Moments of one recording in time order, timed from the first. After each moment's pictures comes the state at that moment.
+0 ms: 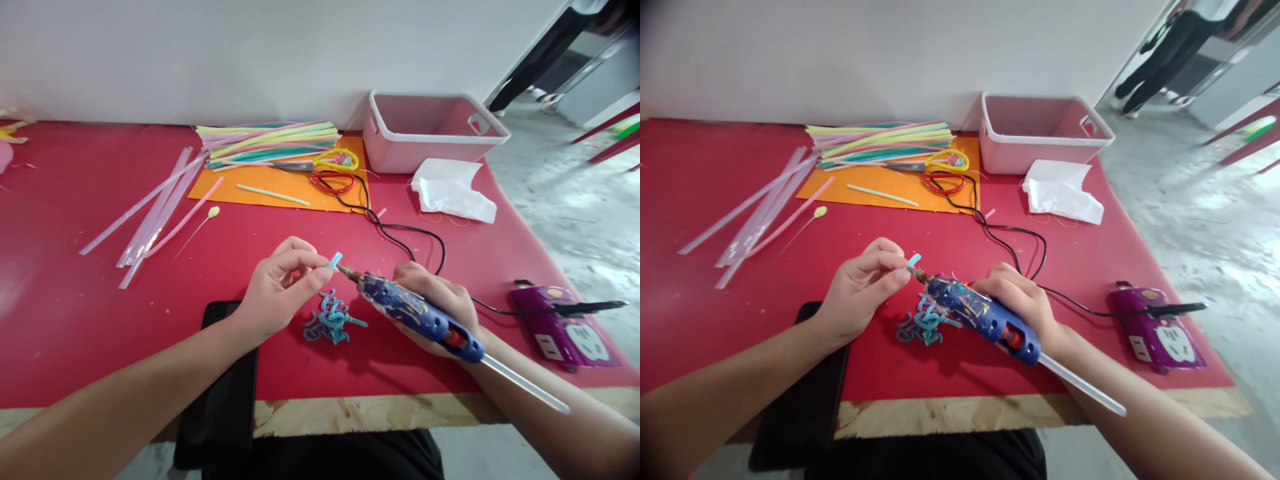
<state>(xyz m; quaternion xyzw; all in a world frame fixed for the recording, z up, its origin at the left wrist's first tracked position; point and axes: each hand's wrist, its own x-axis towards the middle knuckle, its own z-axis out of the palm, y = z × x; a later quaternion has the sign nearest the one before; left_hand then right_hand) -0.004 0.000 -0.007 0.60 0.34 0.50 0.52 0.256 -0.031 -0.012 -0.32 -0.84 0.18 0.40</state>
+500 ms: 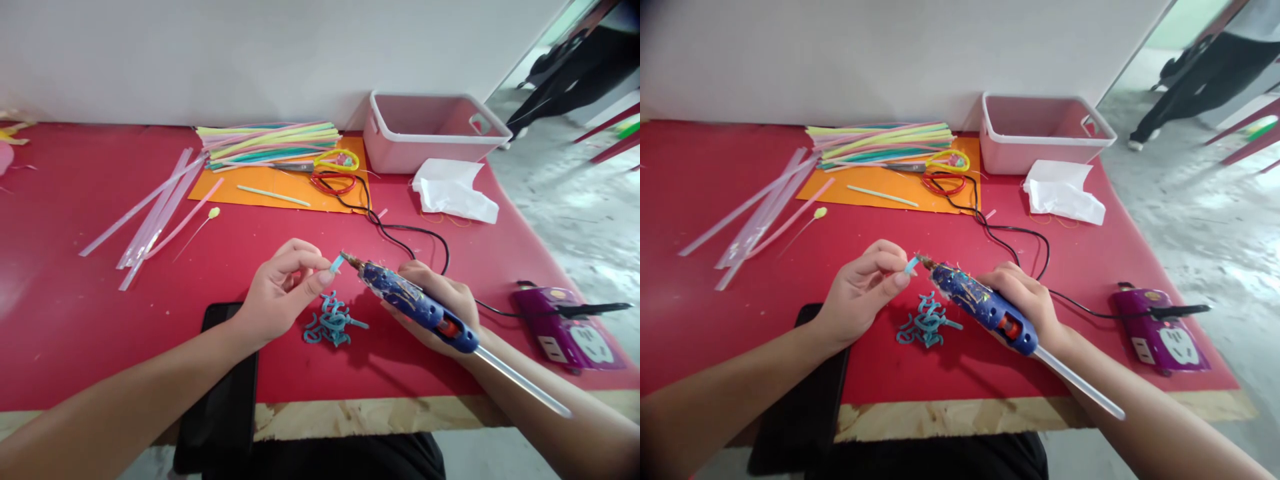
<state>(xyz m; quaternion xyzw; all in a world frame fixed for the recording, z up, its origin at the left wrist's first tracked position) -0.003 -0.002 -0.003 0.61 0.31 0.51 0.52 0.254 -0.034 -0.011 -0.39 -0.82 0.15 0.39</state>
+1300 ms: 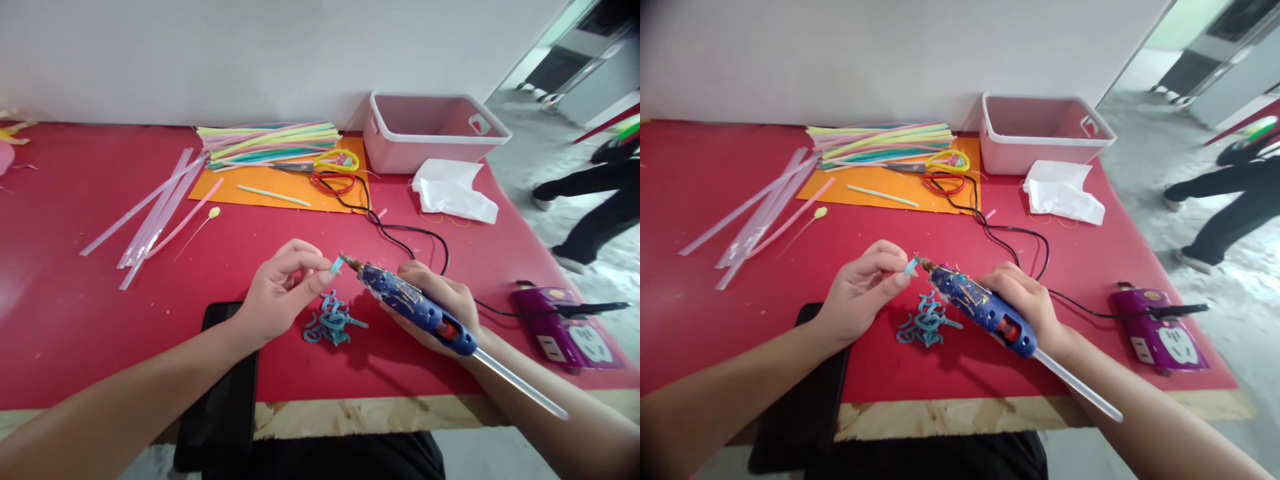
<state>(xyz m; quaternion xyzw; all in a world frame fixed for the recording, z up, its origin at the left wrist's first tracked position) -0.003 -0.001 -0.002 0.61 0.30 0.51 0.52 0.257 -0.034 -0.013 -0.37 -0.83 0.16 0.38</state>
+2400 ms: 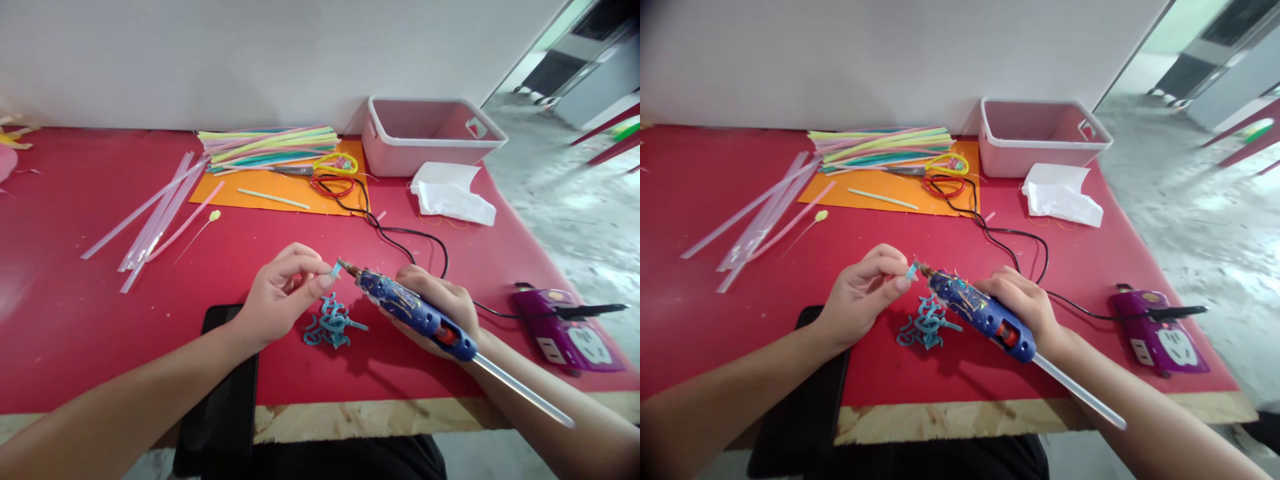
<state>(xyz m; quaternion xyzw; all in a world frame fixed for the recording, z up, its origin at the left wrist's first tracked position) -0.003 -0.002 -0.001 0.61 0.31 0.51 0.52 0.256 -0.030 -0.010 -0.35 -0.84 0.15 0.39</state>
